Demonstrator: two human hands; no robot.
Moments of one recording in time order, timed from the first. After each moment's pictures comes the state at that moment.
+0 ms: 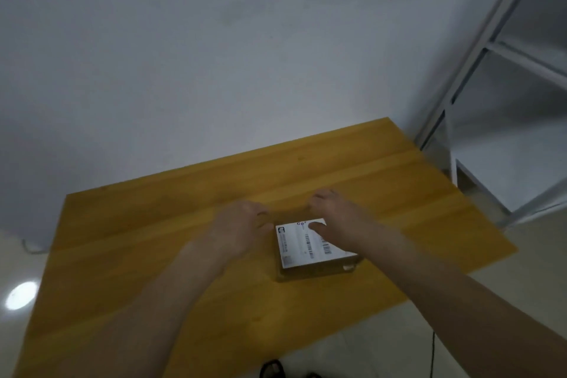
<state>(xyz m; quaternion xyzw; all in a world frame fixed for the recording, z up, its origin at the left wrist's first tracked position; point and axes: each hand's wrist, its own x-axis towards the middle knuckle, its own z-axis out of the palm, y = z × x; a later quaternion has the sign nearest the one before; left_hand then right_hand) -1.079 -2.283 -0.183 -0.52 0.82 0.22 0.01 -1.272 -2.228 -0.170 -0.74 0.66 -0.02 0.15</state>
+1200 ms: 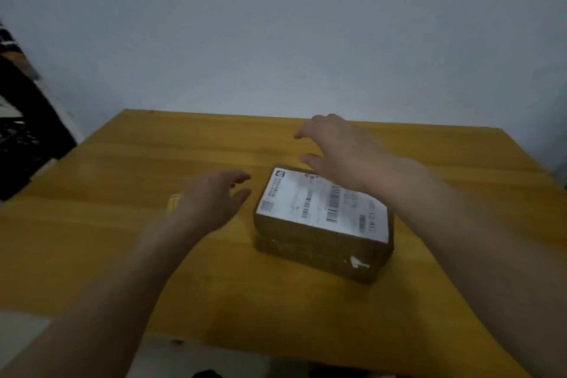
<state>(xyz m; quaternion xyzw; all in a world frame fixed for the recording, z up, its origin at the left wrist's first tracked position) -1.104 -2.257 -0.370 -0.69 0.69 0.10 -0.20 -1.316 -2.284 -0.285 -0.88 0.46 -0.12 0.00</state>
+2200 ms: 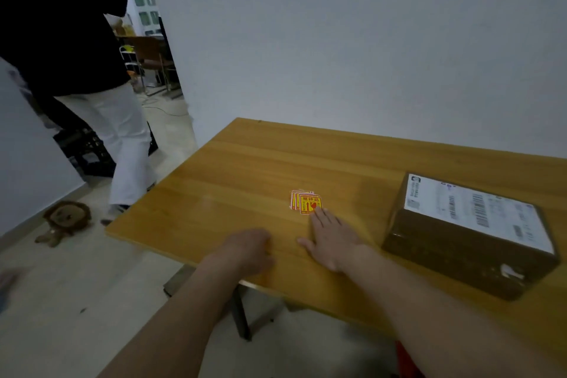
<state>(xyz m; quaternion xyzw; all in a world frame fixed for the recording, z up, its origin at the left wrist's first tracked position) -0.950 -2.130 -0.413 -0.78 0.61 0.16 0.04 -1.103 -2.222 -0.455 -0.88 0.47 0.08 0.08</state>
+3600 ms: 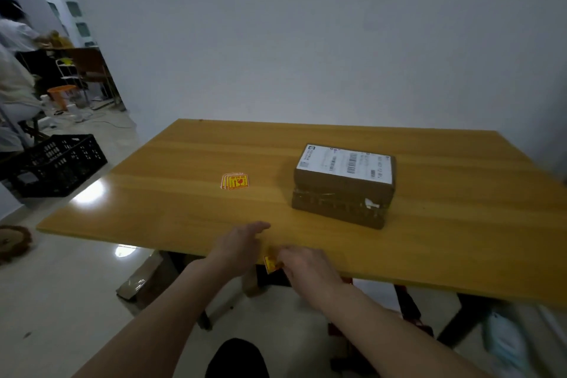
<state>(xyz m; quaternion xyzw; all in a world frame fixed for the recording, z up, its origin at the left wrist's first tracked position) -1.086 -2.086 -0.430 -0.73 0.64 0.20 -0.12 -1.248 -2.088 -0.458 -0.90 0.39 -0.16 0.13</state>
